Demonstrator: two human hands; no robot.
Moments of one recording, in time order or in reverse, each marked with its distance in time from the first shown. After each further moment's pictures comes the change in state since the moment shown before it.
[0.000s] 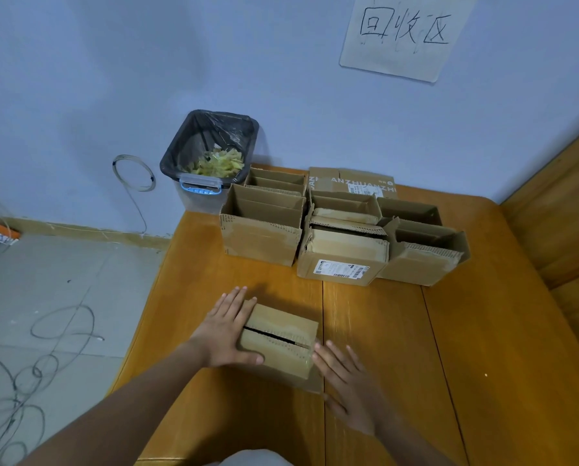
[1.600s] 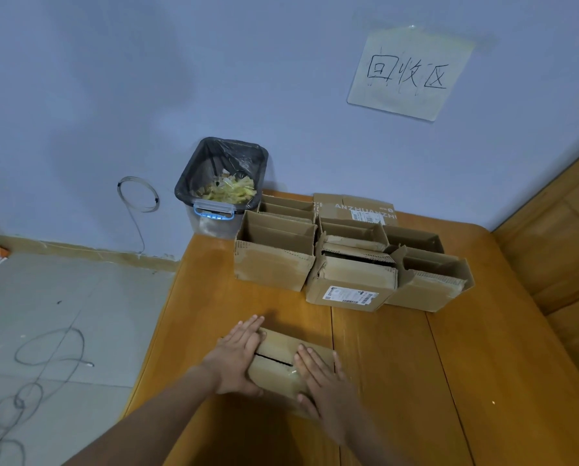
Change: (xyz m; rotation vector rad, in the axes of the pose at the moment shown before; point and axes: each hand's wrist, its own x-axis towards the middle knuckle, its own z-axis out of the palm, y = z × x) left_hand -0.003 -0.017 -0.010 -0.083 0.002 0.134; right_hand 0.074 -0.052 -0.017 -0.085 -0.032 0.193
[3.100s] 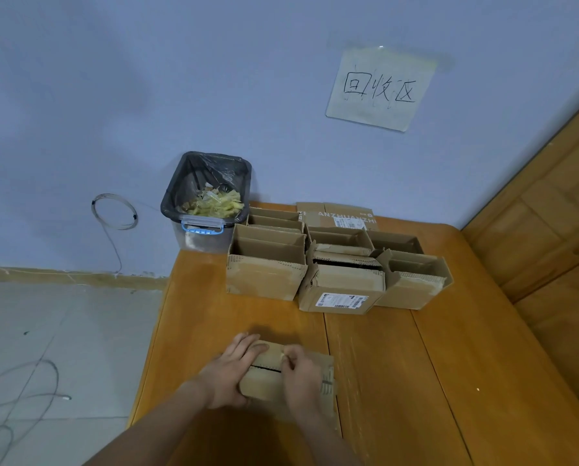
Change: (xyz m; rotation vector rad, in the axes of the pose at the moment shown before) left_hand -0.002 -0.032 0.007 -0.153 -0.054 0.071; right_hand 0.075 -0.078 -0.041 0.739 0.211 0.794
